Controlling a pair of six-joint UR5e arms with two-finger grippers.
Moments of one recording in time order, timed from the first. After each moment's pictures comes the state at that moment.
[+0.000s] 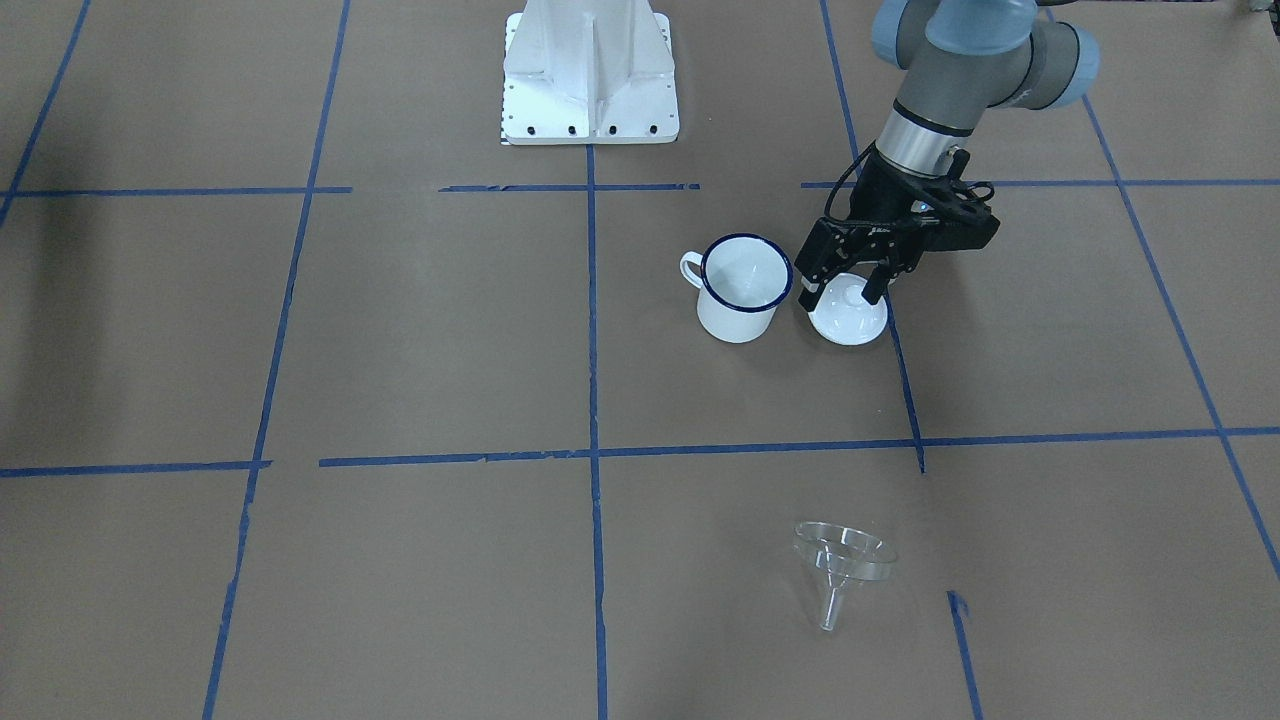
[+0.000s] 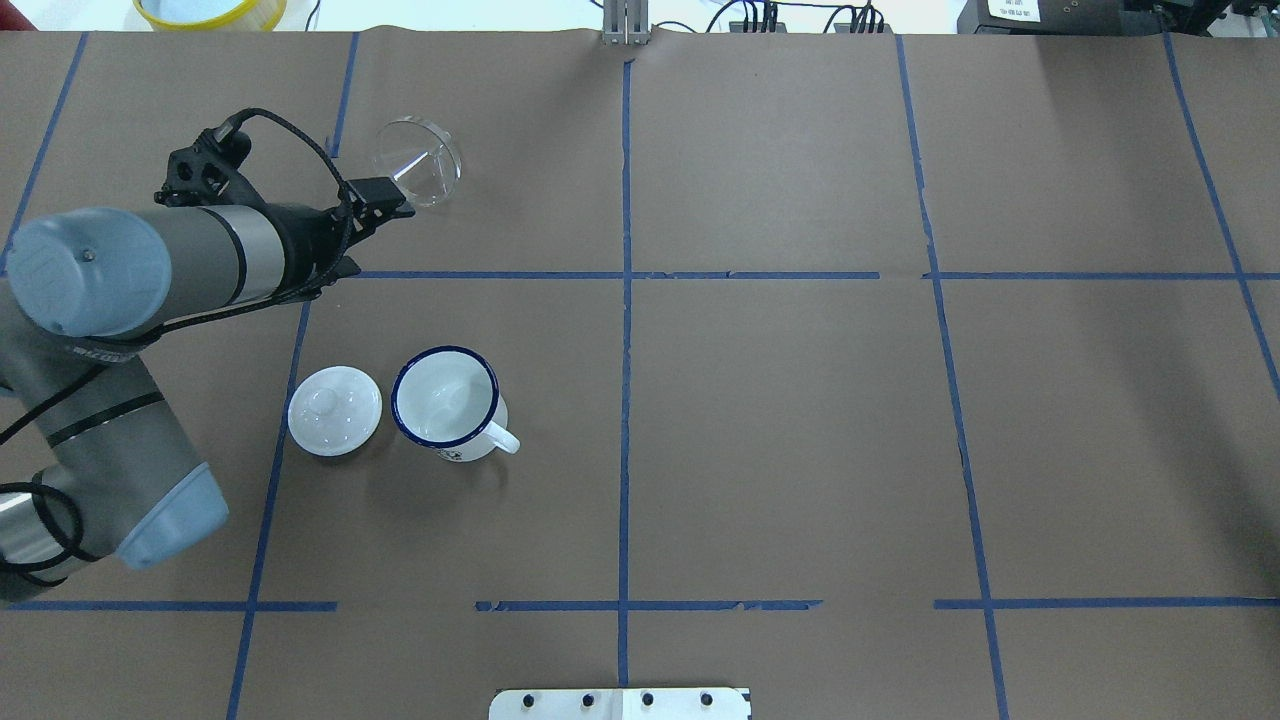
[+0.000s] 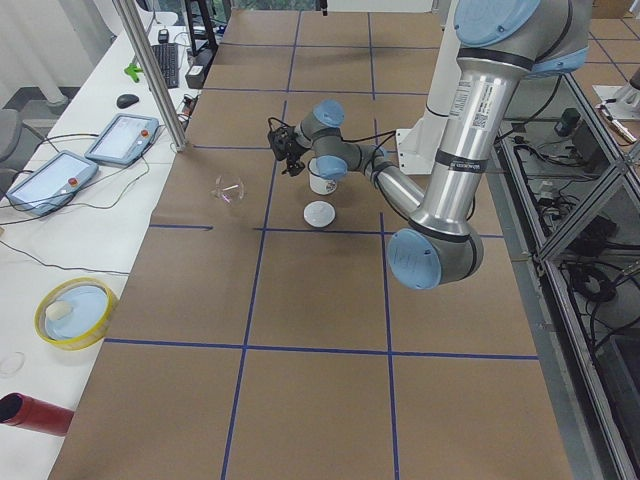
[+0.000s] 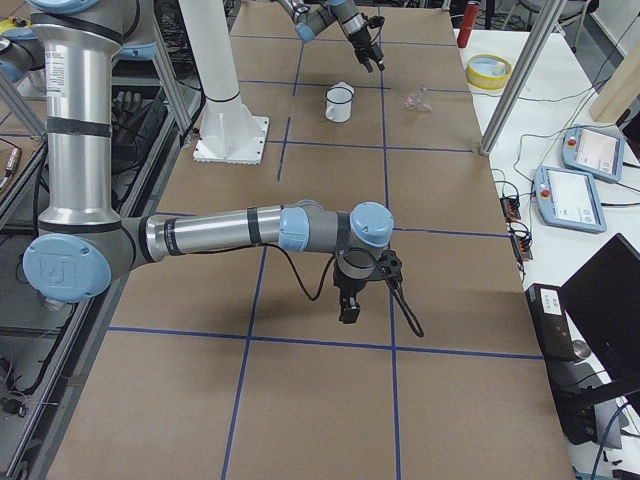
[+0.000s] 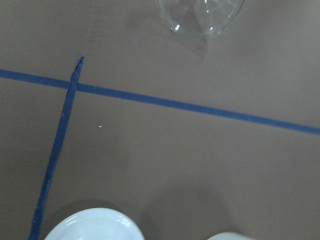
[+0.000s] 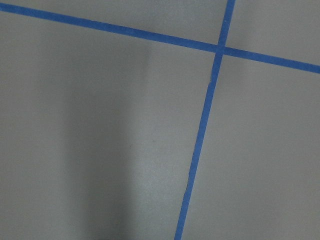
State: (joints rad) left arm -0.70 -1.92 -1.75 -2.27 -1.55 -1.92; right arm 1.45 -1.63 1.79 -1.79 2.31 -0.13
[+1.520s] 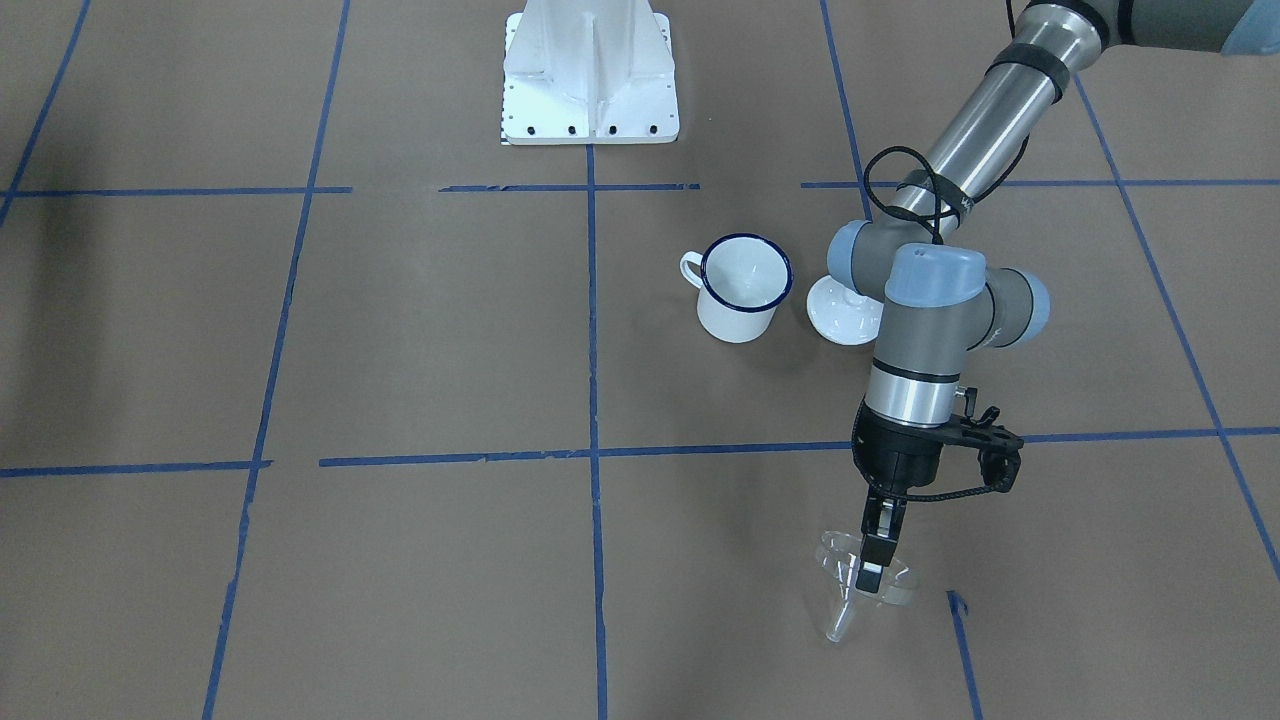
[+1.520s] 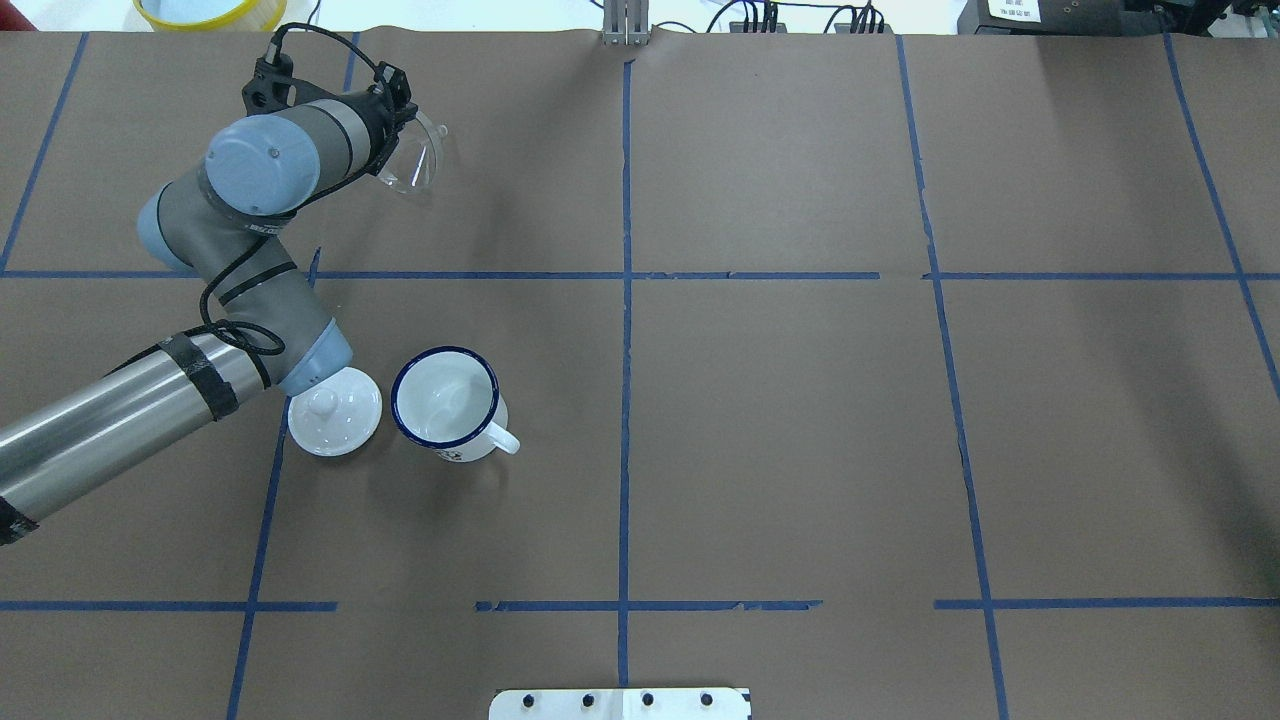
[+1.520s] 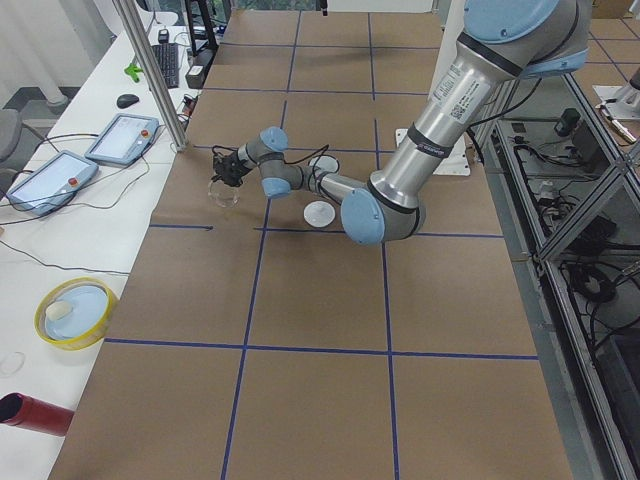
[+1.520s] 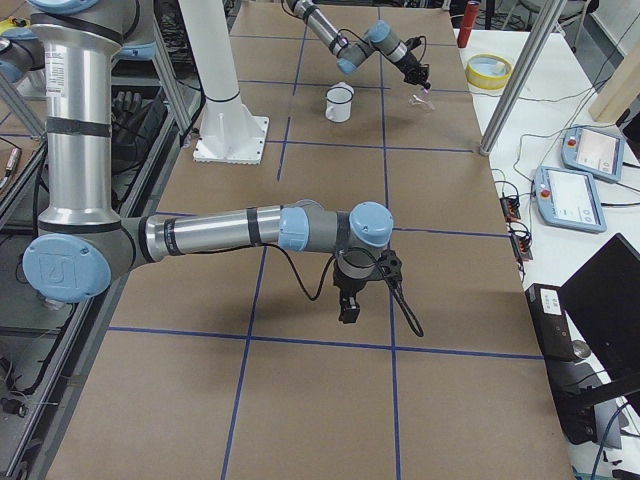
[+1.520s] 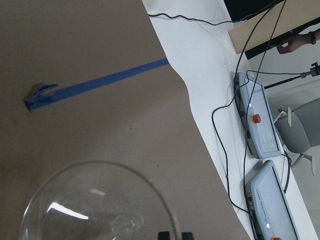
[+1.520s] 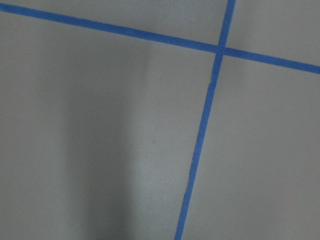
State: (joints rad) left arm -0.79 -2.23 -1.12 -2.56 -1.42 -2.15; right arm 1.45 -1.63 1.79 -1.79 2.31 -0.13
